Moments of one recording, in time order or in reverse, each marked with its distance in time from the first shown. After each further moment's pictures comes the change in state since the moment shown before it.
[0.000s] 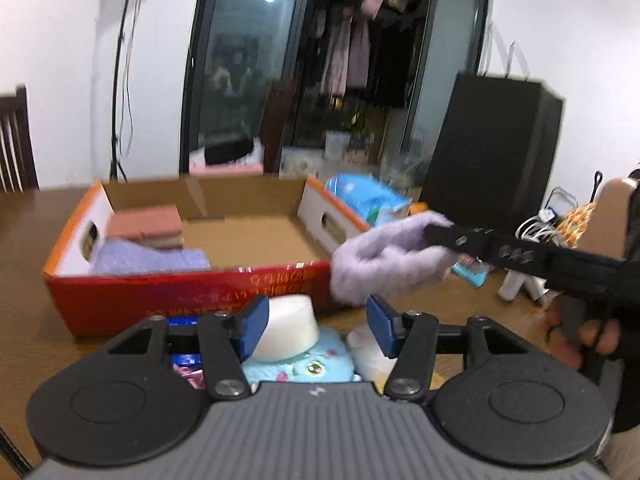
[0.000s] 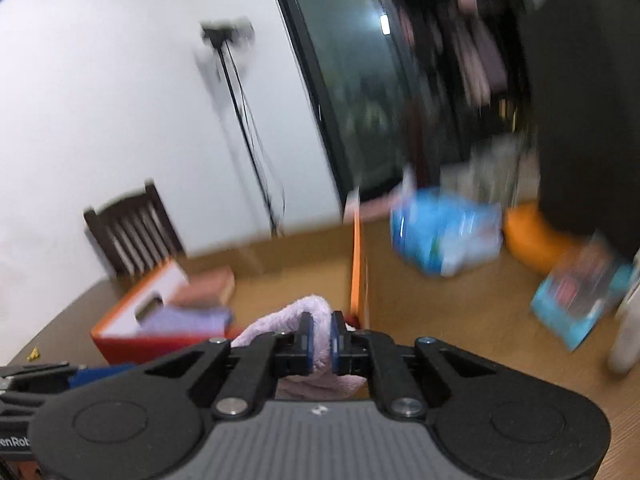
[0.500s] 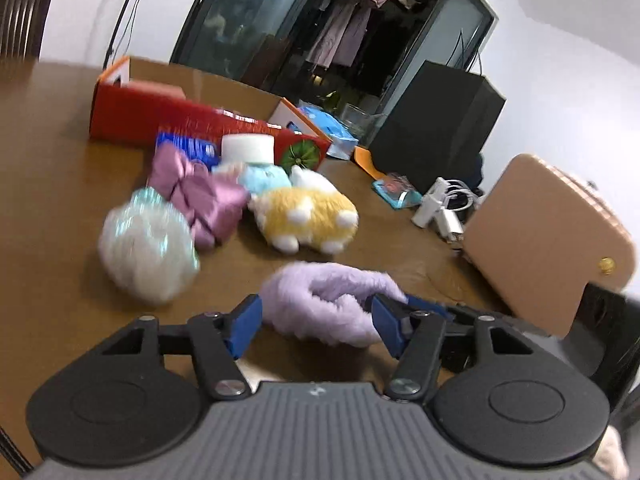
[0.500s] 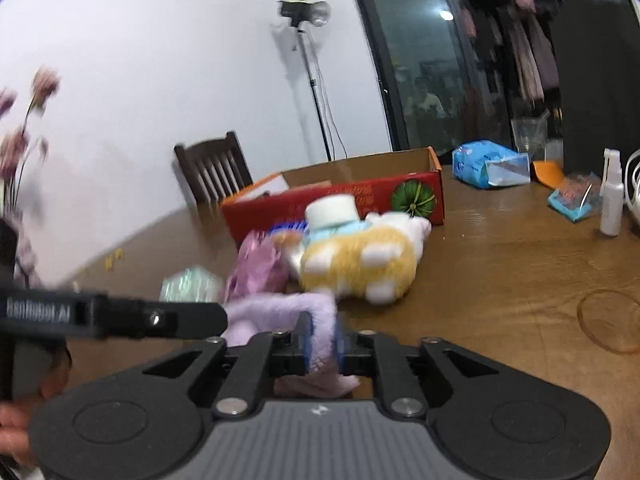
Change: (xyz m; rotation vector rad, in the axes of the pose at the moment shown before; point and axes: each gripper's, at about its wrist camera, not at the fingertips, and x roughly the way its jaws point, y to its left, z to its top) left arm -0.107 0.008 -0.121 -0.256 0.110 -0.205; right arm -0.136 0.059 -0.135 -0.104 0.164 0.135
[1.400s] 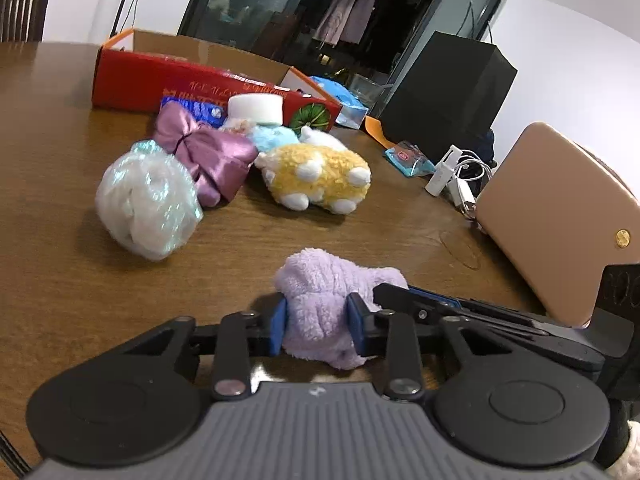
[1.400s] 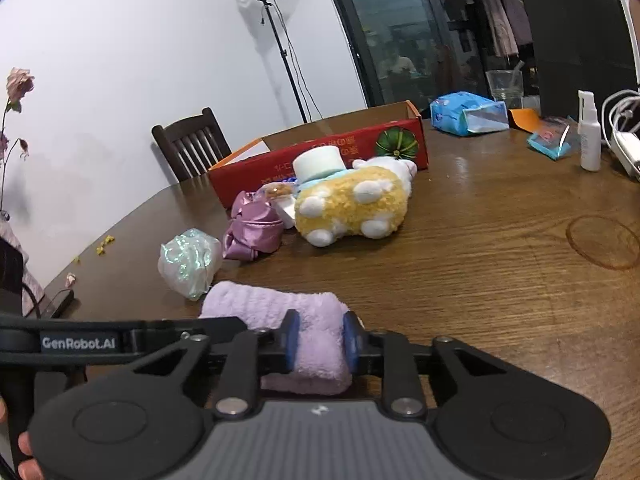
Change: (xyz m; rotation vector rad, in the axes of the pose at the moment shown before) left arm 0.018 -0.005 -0.016 0.030 0.065 0.058; right arm 0.003 -0.002 -0.008 0.142 0.074 -0.022
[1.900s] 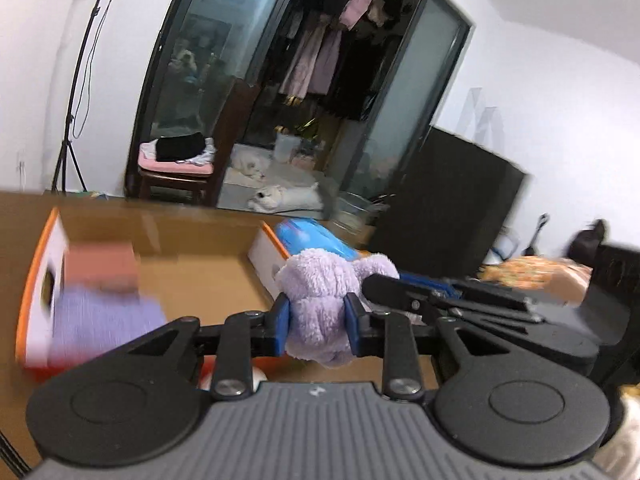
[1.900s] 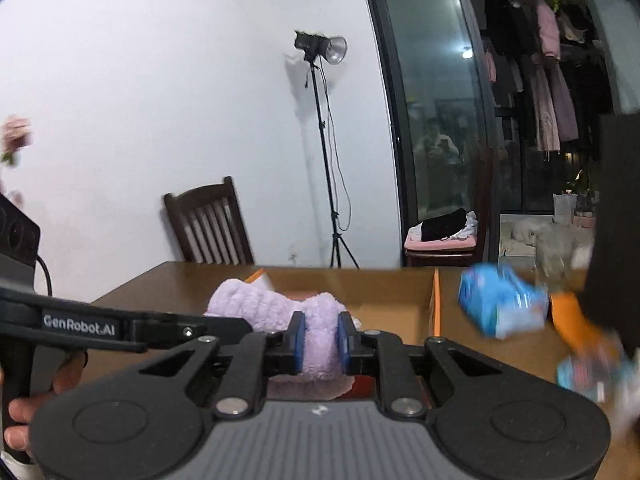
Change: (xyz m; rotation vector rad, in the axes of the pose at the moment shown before) left arm 0.082 0.013 0.263 0.095 -0.111 -0.042; right arm 0.096 -0.018 0.251 -0.207 -0.135 0.015
